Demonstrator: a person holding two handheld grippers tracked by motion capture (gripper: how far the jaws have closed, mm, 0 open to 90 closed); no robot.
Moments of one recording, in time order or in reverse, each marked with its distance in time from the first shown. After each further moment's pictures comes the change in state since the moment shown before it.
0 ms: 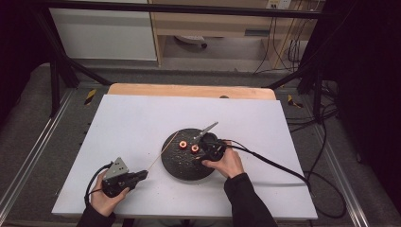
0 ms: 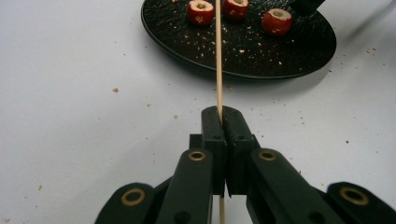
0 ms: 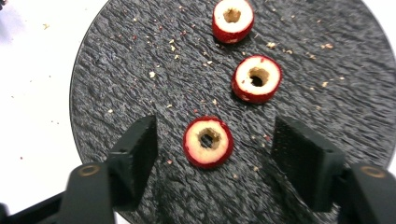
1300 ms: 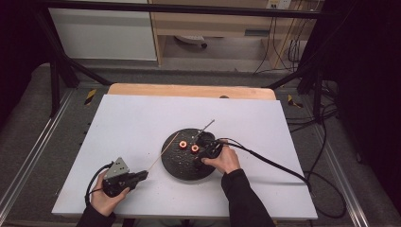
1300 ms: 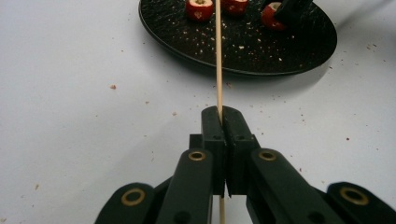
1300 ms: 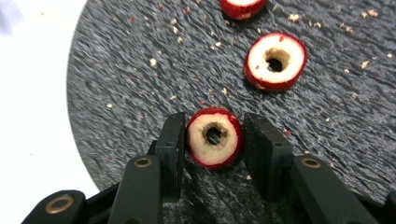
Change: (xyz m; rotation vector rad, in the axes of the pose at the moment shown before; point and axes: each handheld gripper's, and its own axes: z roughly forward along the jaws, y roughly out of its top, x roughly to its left) left arm 0.000 0.000 0.001 0.016 -0.006 0.001; right arm -0.009 0.005 0.016 0.105 0.088 0.059
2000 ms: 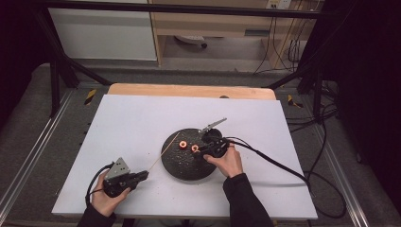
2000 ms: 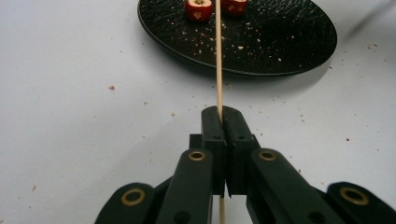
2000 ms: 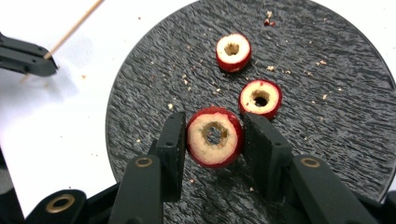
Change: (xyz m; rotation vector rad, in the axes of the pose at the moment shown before) left arm -0.002 0.000 0.001 -0.002 0.004 0.003; right arm 0.007 -0.008 -0.029 -0.217 0.001 0.076
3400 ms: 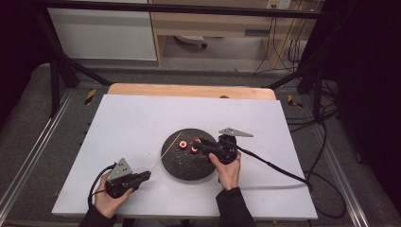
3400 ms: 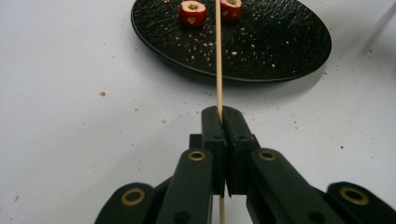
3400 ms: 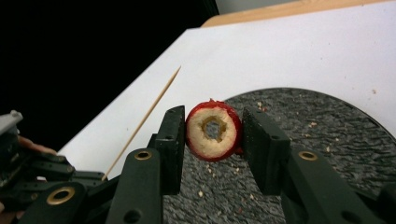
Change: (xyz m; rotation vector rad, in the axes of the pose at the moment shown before) left arm -0.006 0.001 0.004 -0.018 -0.001 -0.004; right arm -0.002 -0.037 -0.010 -0.562 0.100 0.280
